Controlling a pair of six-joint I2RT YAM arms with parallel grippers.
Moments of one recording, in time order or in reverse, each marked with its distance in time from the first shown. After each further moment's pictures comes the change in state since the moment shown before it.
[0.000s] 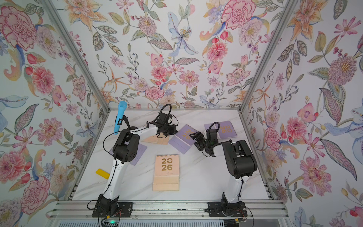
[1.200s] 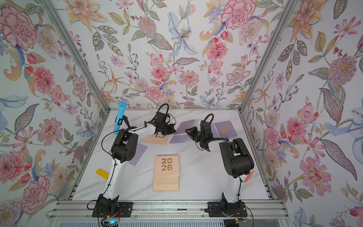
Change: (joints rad) left arm 0.027 -0.010 -0.015 0.000 0.022 -0.007; right arm 0.084 0.020 0.165 -0.055 0.081 -0.135
